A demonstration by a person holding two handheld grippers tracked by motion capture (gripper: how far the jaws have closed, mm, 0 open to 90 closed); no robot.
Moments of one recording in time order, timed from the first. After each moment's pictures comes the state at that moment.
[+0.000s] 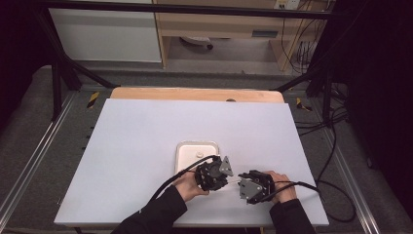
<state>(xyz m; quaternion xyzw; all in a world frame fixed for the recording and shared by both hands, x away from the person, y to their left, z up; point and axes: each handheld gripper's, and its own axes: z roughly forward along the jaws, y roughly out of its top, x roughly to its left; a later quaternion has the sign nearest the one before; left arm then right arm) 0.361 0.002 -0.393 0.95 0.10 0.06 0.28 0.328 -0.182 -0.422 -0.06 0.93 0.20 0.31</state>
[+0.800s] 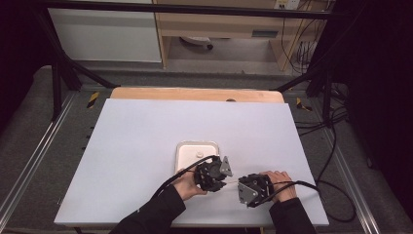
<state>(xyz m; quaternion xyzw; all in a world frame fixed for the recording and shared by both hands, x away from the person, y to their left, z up) 0.362 0.004 -0.394 0.96 0.10 0.08 0.26 0.325 -0.177 -0.420 -0.12 0.93 0.15 0.33</state>
